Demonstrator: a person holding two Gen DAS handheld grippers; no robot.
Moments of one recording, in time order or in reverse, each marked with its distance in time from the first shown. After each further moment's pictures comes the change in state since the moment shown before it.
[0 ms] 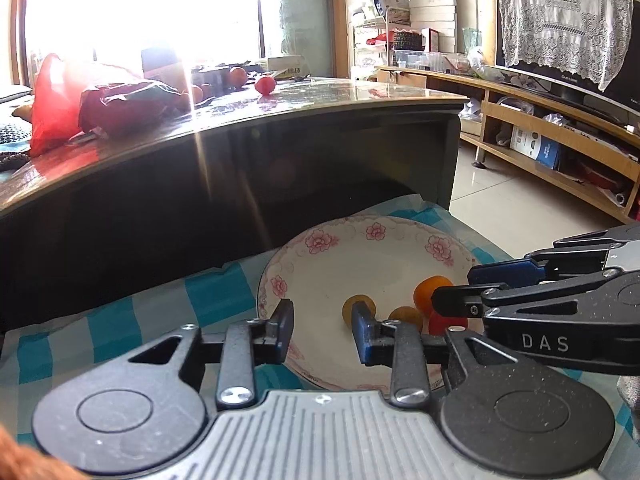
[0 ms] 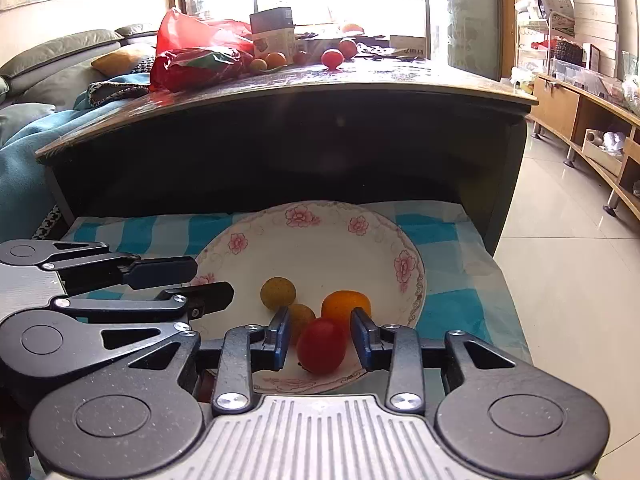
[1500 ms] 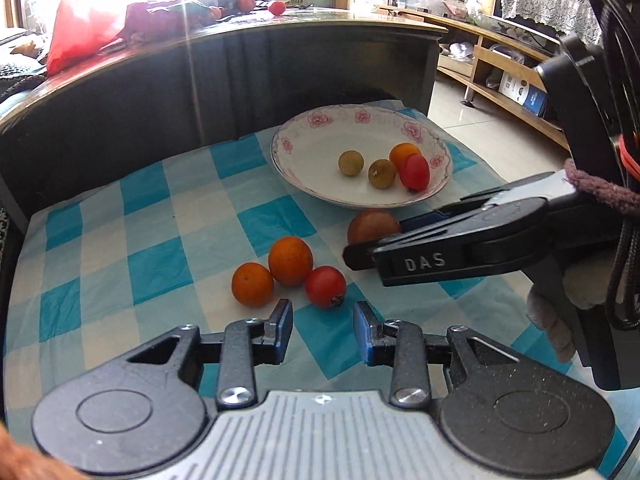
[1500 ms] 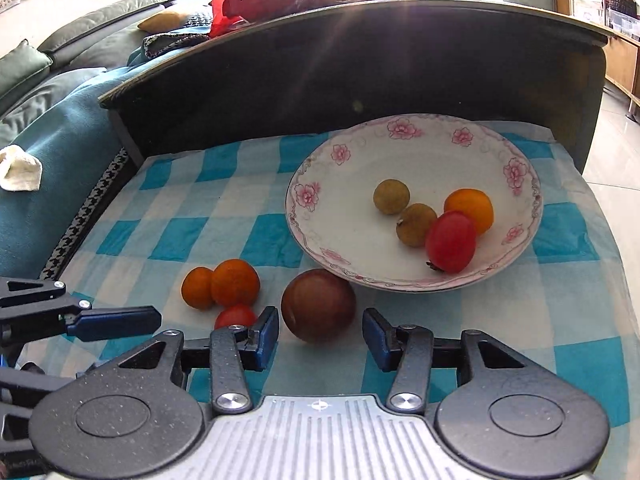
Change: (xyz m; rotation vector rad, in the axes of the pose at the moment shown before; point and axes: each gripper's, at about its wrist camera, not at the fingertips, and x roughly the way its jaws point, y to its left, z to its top) left arm -0.070 0.007 -0.069 -0.041 0.226 -0.048; right arm 0.013 0.045 -0.034 0.002 0.177 0.205
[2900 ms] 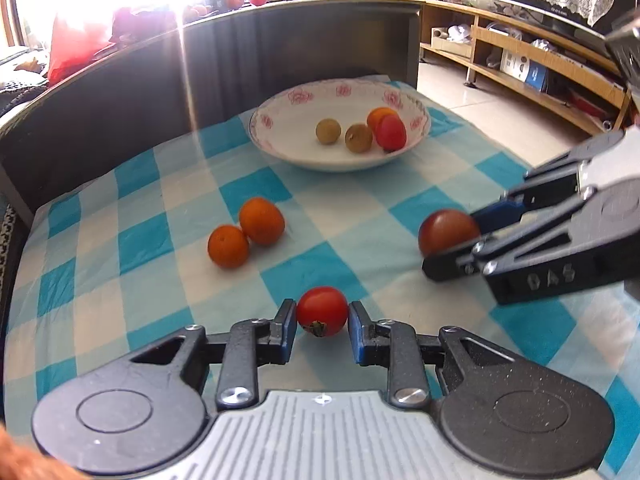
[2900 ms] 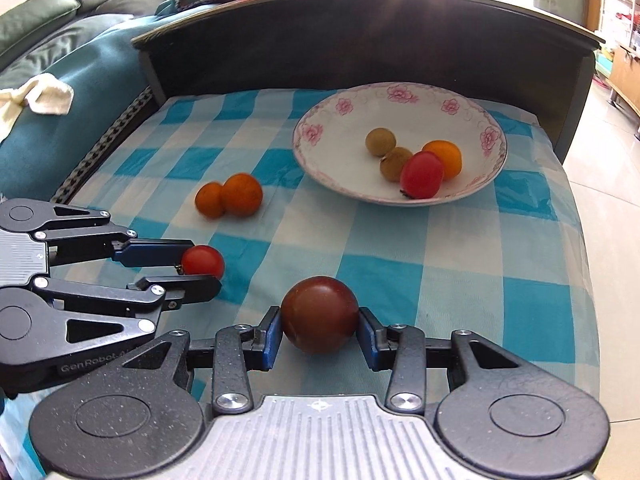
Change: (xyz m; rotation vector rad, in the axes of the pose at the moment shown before) left arm 0.000 -0.035 -0.033 0.049 0.010 0.077; right arm -0.047 -0.006 -0.038 -0.156 0.099 -0.010
